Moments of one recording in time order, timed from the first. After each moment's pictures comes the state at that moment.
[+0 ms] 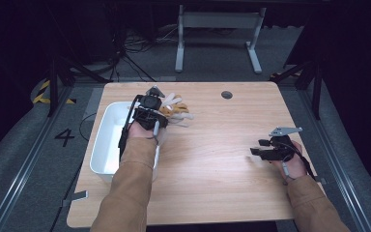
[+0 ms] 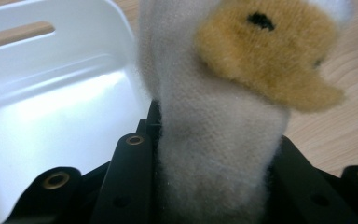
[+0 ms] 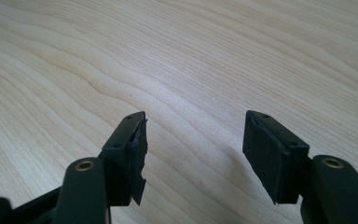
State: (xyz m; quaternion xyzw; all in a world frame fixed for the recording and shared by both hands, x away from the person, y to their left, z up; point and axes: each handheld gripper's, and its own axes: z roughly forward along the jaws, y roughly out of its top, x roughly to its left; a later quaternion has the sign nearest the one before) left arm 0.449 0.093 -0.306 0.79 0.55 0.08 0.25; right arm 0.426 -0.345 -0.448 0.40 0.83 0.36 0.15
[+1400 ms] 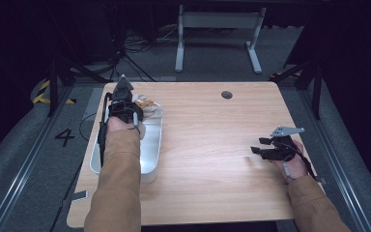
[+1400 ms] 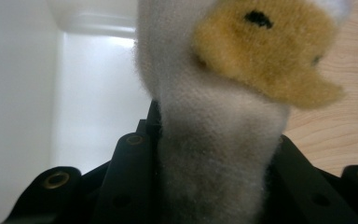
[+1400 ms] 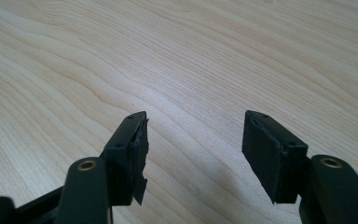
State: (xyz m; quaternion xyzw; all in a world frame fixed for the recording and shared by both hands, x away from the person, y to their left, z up) left arm 0.463 0.149 -0.299 0.67 0.71 0.05 0.20; right arm 0.422 -0.346 -0.443 0.39 0.83 0.38 0.17
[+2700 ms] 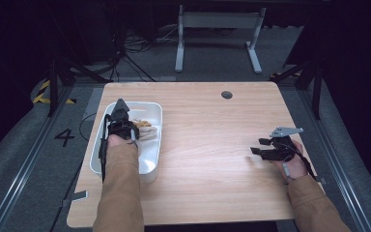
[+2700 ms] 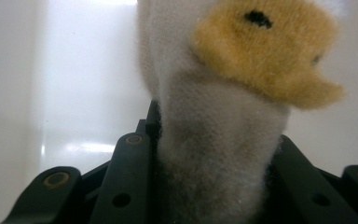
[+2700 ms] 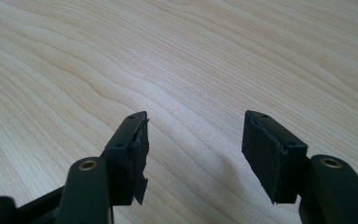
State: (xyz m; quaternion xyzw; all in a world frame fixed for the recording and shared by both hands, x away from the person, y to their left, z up) left arm 0.467 0.168 -0.380 0.65 0.75 0.00 0.15; right arm 0.424 -0.346 -0.446 0.38 0.83 0.37 0.17
